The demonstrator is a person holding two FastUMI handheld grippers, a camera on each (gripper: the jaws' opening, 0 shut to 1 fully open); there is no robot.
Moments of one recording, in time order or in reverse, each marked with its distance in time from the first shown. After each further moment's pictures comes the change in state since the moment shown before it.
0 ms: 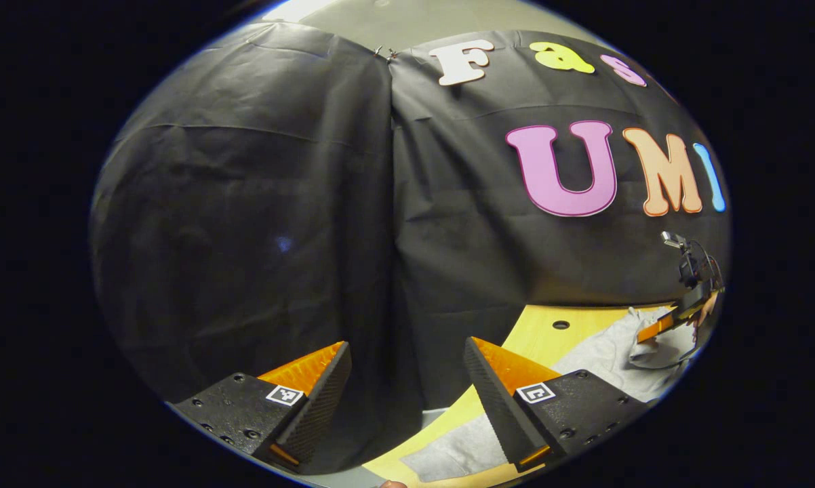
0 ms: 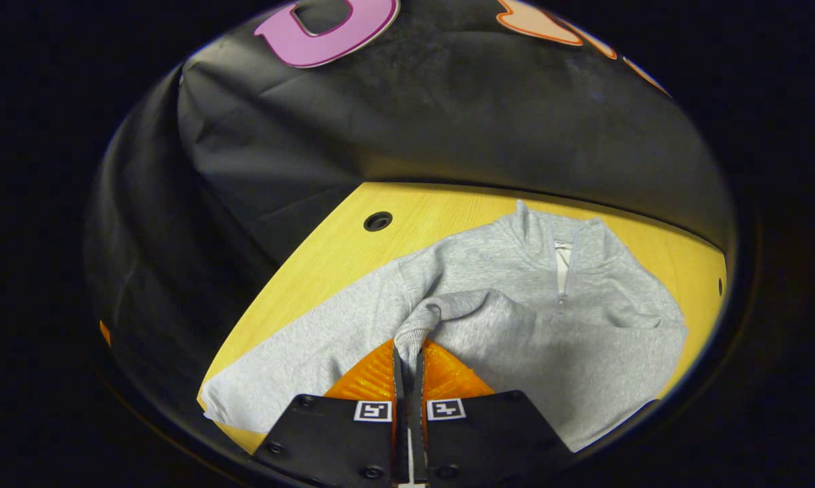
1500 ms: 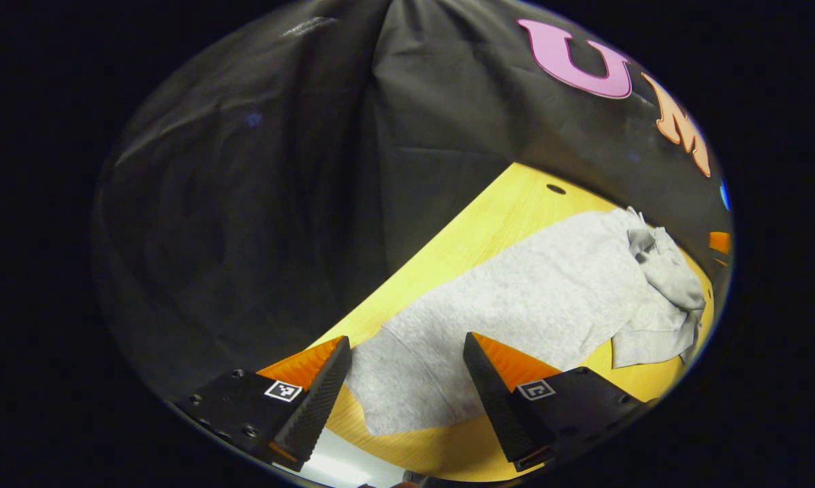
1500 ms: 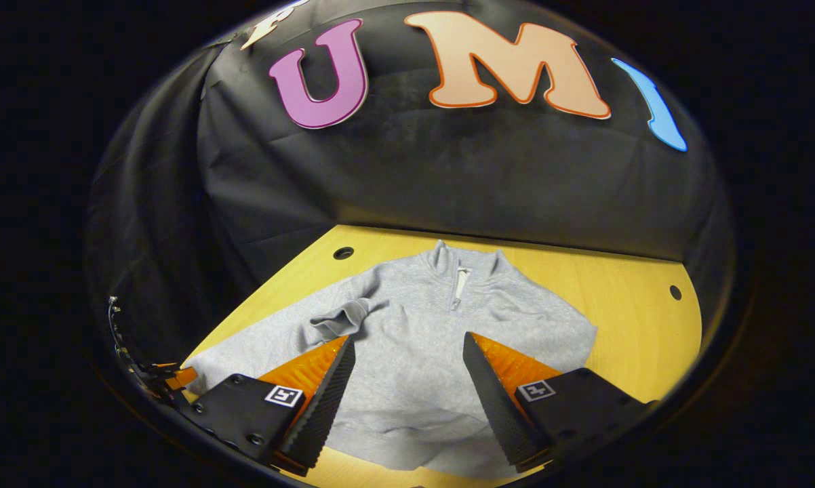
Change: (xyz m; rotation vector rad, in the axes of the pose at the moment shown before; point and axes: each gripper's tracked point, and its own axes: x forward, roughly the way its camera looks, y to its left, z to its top) left arm 0.009 -0.066 -0.245 -0.112 0.625 -0.158; right arm -0.153 -0.102 -0.012 -0.018 -0.260 -0.112
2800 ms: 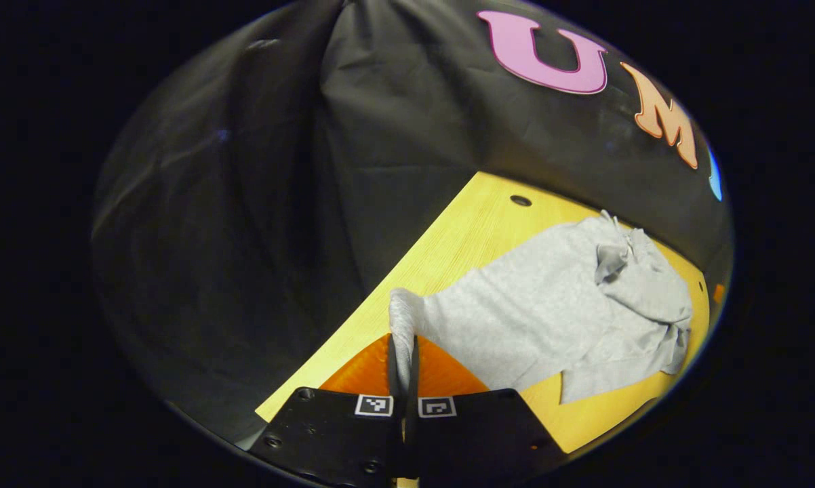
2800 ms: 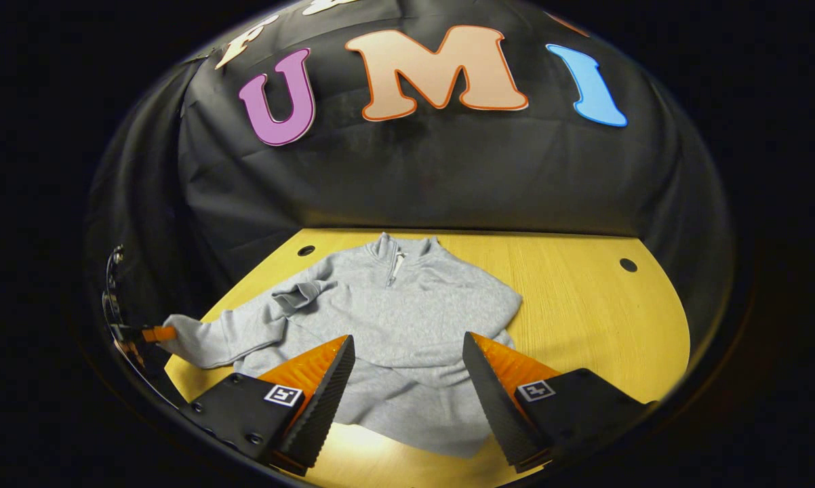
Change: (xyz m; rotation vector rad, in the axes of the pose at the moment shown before) left arm -0.007 -0.072 0.094 0.098 -0.068 -0.095; right arm -0.076 -0.088 -0.044 0.077 -0.028 -0.094
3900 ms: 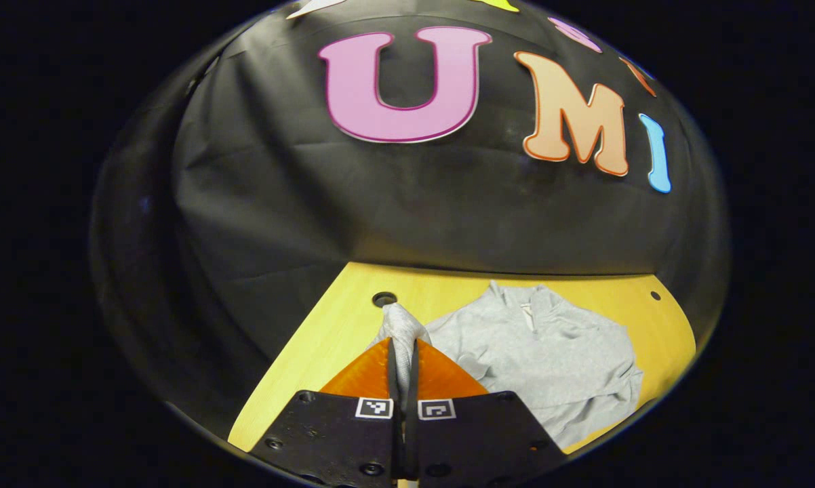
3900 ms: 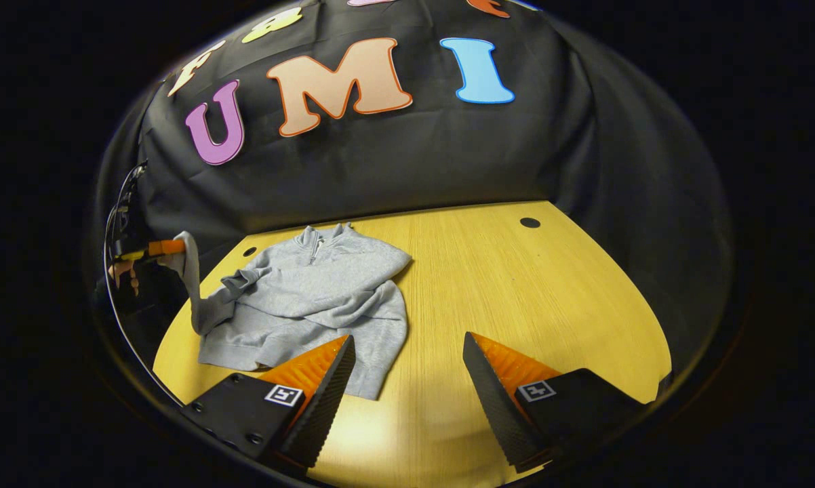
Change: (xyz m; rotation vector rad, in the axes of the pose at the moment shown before) left arm 0.022 -0.249 0.156 0.220 -0.236 -0.311; right arm -0.110 -0.124 -0.058 0.130 -0.008 -0.222
